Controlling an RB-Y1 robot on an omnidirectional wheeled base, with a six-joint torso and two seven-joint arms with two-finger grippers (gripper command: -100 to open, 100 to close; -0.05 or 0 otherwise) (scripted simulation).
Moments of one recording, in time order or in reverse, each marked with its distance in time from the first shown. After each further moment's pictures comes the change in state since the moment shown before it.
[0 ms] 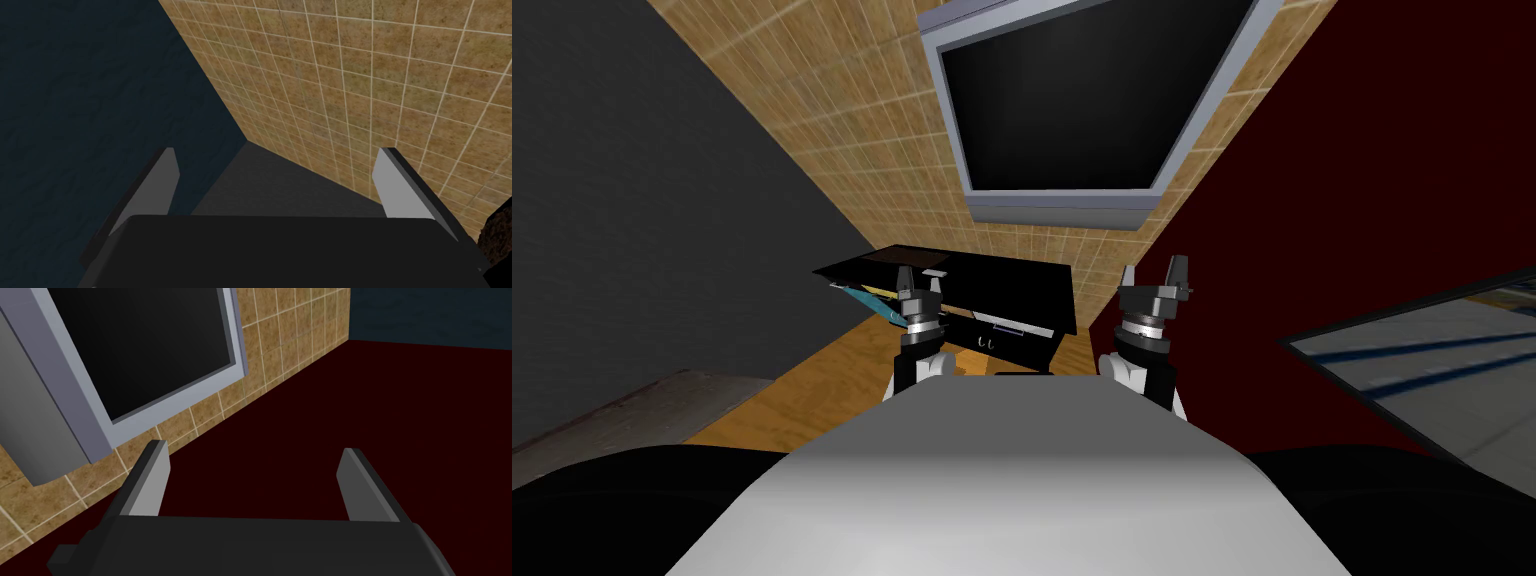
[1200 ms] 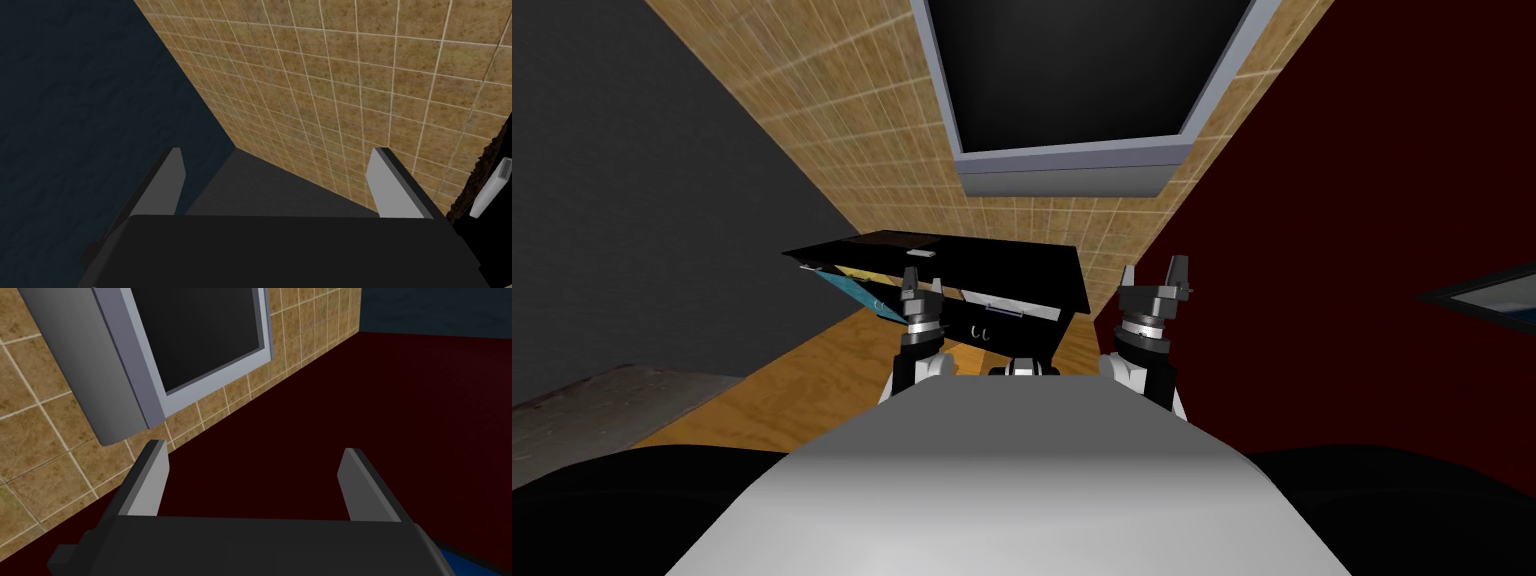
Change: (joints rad) left arm 0.001 0.045 -0.003 0.007 -0.001 0.005 0.001; right arm 0.000 0.000 0.000 0.000 0.000 0.000 0.000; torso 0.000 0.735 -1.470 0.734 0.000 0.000
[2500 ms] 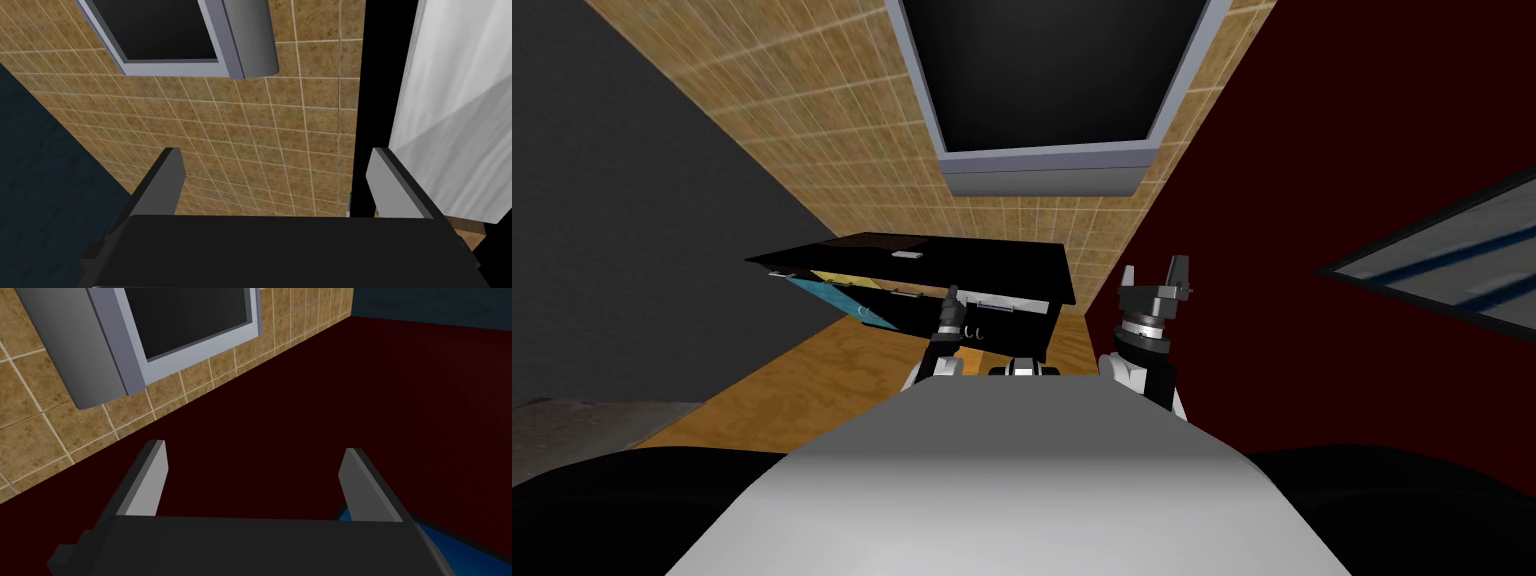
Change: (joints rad) left arm -0.034 0.075 -0.081 0.218 -0.034 0.138 0.014; right arm 0.000 0.000 0.000 0.000 0.000 0.000 0.000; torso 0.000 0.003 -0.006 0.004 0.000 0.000
